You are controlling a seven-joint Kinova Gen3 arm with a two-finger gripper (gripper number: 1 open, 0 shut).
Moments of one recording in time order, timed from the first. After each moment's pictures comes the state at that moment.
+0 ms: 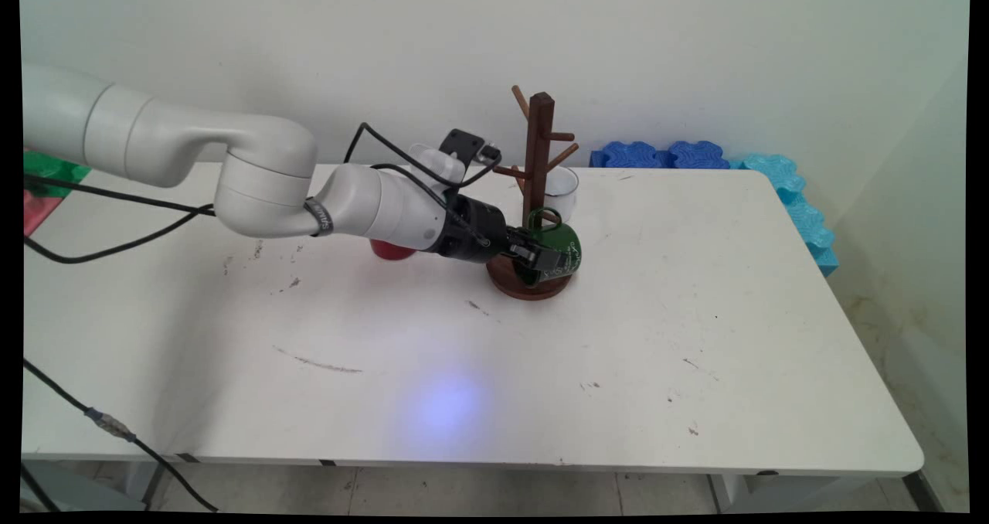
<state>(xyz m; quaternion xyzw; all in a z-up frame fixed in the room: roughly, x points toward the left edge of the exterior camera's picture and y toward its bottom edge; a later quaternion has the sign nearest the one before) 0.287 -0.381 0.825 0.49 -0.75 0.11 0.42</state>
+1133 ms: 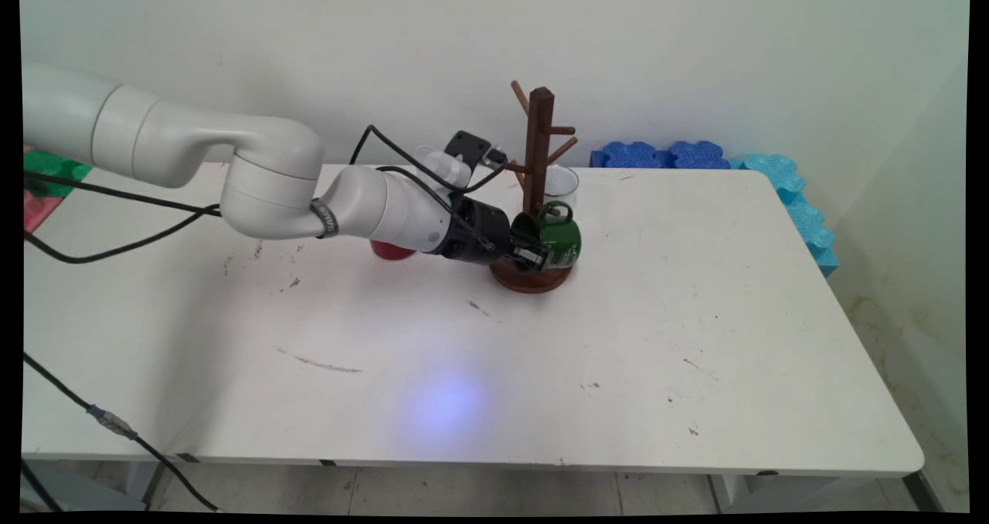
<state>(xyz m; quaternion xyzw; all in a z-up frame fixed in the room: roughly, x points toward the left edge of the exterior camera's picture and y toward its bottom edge) 0.281 -0.381 0.824 0.48 -0.76 0.11 0.42</state>
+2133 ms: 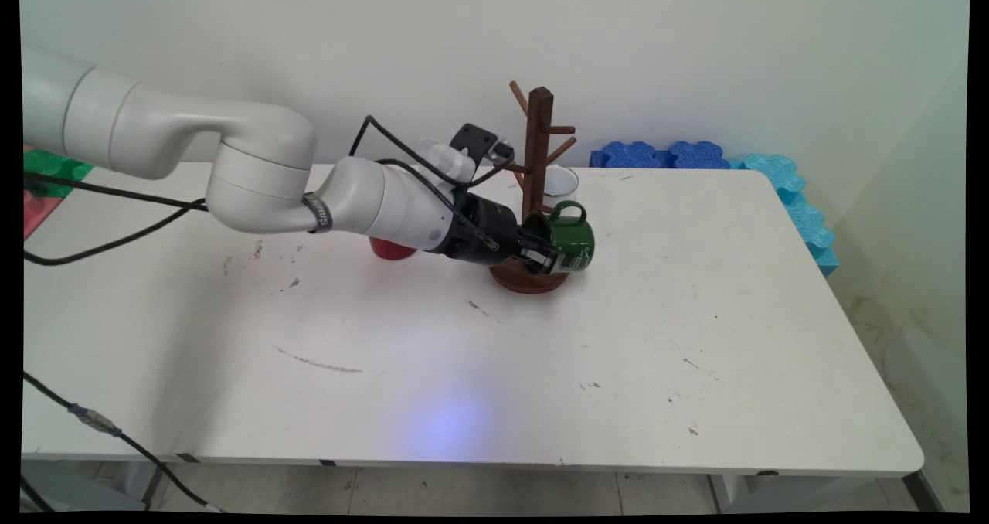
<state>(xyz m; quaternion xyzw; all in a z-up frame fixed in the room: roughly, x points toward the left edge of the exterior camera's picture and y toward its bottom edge) 0.270 -0.367 0.847 0.47 -0.77 0.10 0.43</state>
